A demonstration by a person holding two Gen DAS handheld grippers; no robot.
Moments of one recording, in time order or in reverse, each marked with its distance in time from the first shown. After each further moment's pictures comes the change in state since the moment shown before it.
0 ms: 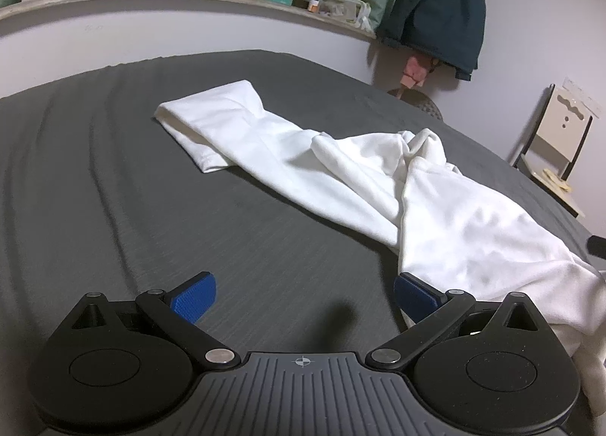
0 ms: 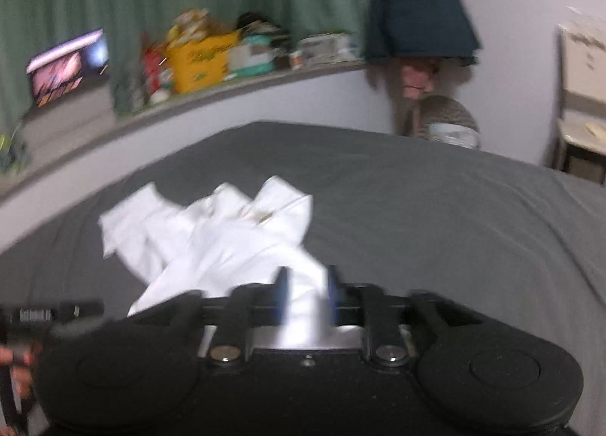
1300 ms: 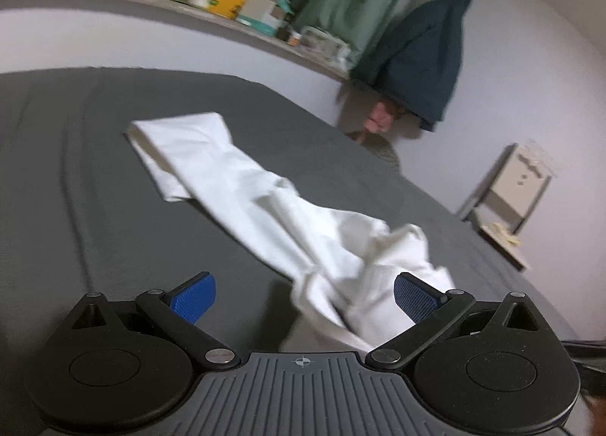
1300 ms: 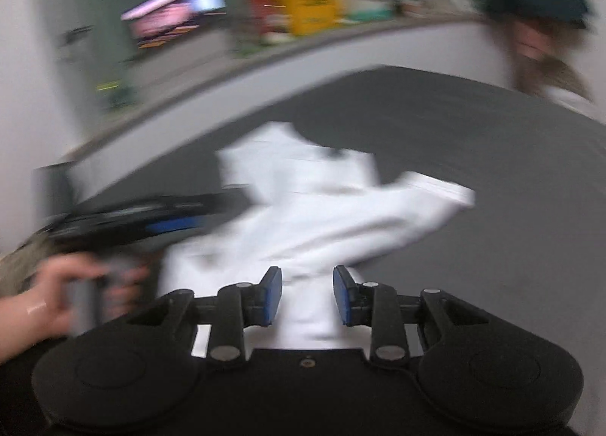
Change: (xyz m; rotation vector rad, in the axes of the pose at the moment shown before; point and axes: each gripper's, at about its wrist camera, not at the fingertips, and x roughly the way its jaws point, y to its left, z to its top) left arm -0.011 0.002 0.012 -0.129 -0.080 -0.204; right arm -0.005 0.018 -0.011 0.033 0.198 0.315
